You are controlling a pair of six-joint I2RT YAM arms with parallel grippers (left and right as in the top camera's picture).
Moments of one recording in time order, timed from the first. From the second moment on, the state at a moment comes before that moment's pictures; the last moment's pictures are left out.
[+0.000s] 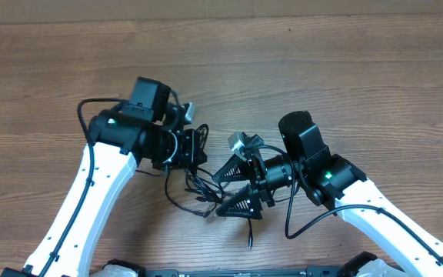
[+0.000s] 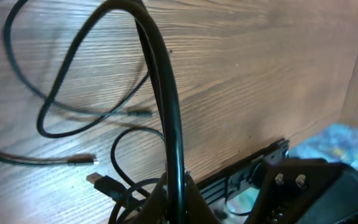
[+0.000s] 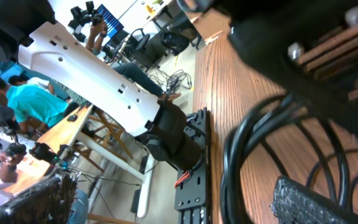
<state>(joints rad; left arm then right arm) -0.28 1.41 1.27 -1.15 0.55 -0.36 0.58 1.29 0.81 -0.14 -1.23 0.08</state>
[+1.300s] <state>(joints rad) -0.19 1.41 1.27 -1.31 0.24 -1.13 0.58 1.29 0.81 -0.34 -0.74 0.48</state>
